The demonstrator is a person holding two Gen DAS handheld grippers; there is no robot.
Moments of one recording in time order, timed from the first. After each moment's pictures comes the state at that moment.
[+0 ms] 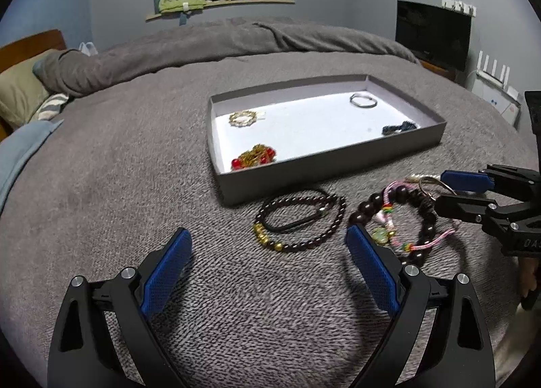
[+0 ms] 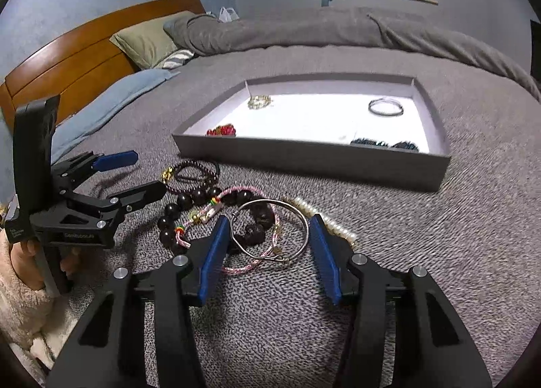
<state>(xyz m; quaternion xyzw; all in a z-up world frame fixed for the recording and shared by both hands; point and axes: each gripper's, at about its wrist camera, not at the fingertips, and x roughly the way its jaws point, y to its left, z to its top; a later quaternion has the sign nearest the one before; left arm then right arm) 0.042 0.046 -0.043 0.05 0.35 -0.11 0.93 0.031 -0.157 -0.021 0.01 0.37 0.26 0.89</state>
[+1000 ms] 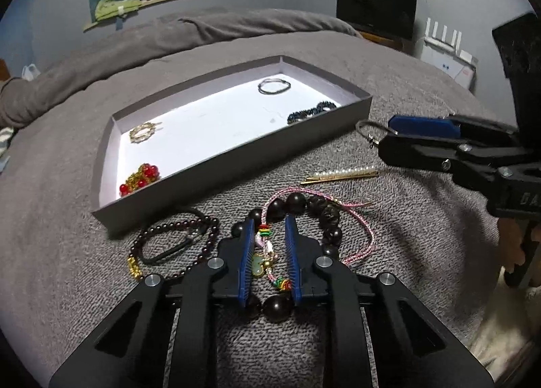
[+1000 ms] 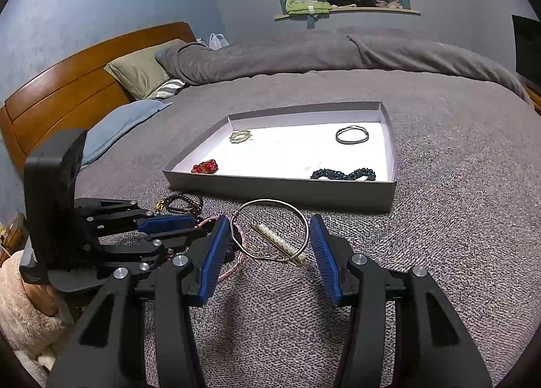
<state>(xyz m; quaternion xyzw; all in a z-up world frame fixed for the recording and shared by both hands) 0.048 -0.033 -0.049 0.10 0.38 -0.22 0.89 0.030 -0.194 0.003 0.04 0.34 0.24 0.91</state>
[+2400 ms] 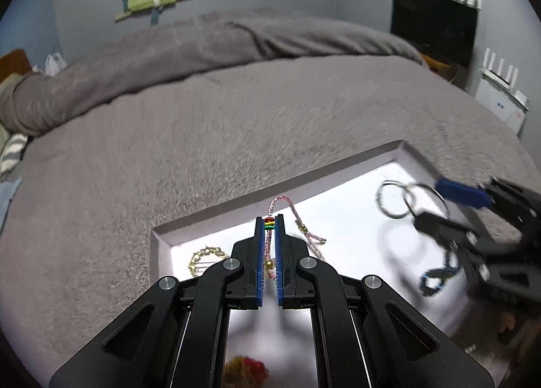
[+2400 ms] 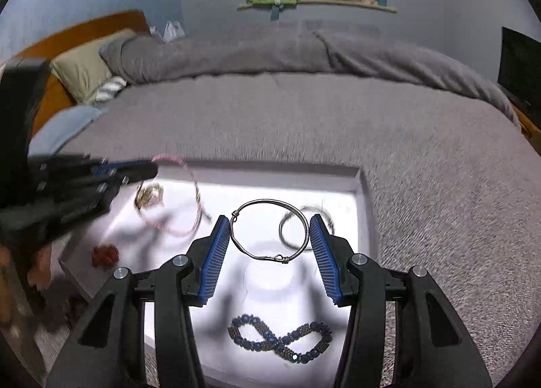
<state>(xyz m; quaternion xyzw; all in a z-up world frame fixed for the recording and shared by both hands) 0.244 -0.014 -0.003 0.08 0.39 -0.13 0.91 0.199 -0.174 0.001 0.00 0.37 0.15 0.91</state>
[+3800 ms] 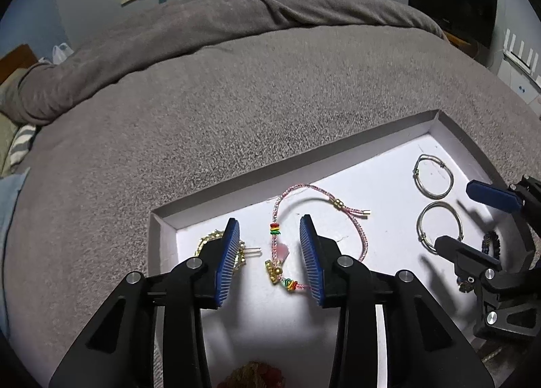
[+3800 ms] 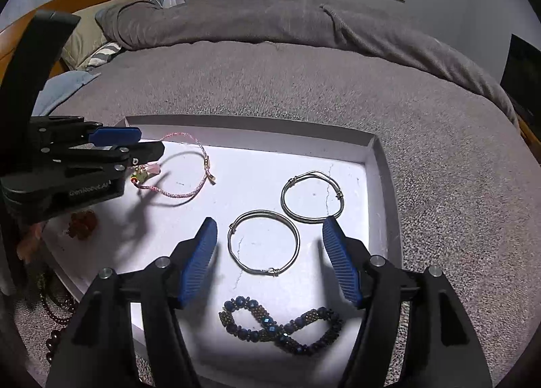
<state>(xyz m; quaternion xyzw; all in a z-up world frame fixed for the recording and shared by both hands) 0.257 -0.014 -0.022 0.10 0.43 -0.10 0.89 0.199 -0.159 -0.022 -0.05 0.41 0.14 0.90</state>
